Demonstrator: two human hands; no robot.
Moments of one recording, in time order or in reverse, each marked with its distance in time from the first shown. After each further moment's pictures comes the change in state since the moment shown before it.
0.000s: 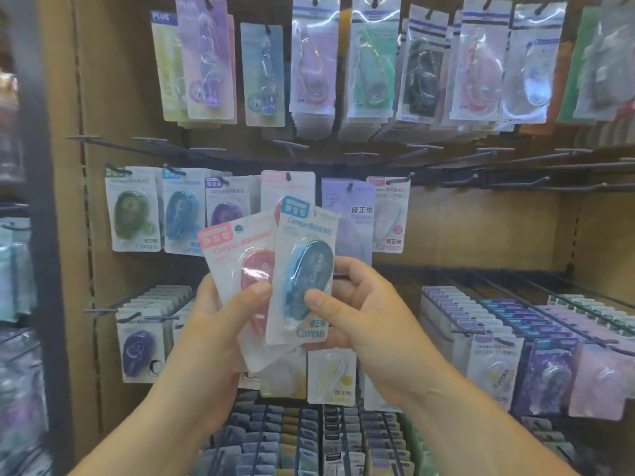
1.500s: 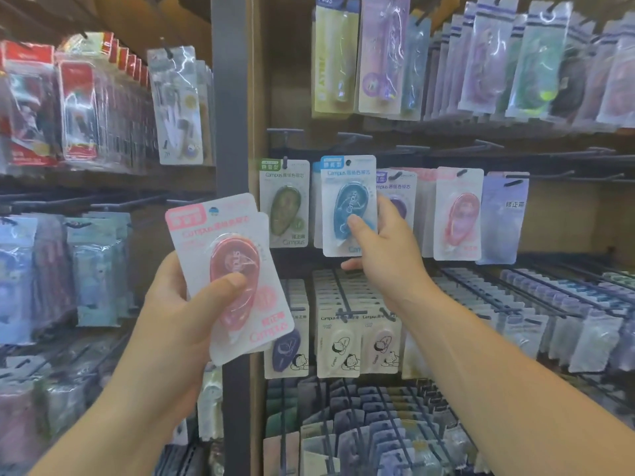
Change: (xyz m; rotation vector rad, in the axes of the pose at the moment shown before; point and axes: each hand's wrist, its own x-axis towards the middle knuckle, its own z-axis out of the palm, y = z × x) left_hand 0.033 0.106 -0.271 0.088 0.022 0.024; right_hand 0.154 0.035 0.202 -0.386 0.512 -0.120
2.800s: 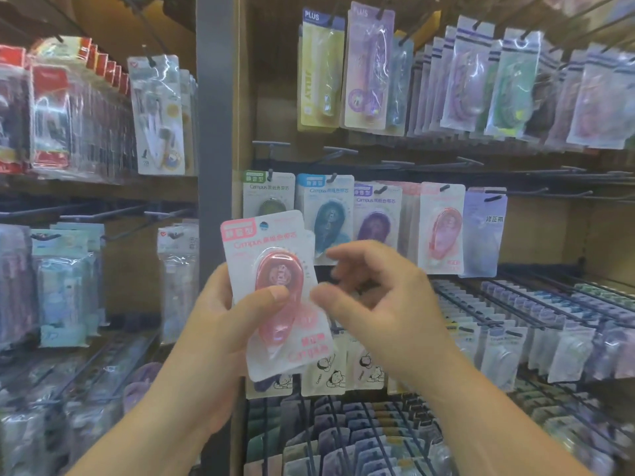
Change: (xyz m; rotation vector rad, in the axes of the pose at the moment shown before) left_hand 0.005 -0.005 0.042 -0.100 -0.183 -0.104; right_hand -0.067 -0.023 -0.020 -0.281 -0.115 -0.292
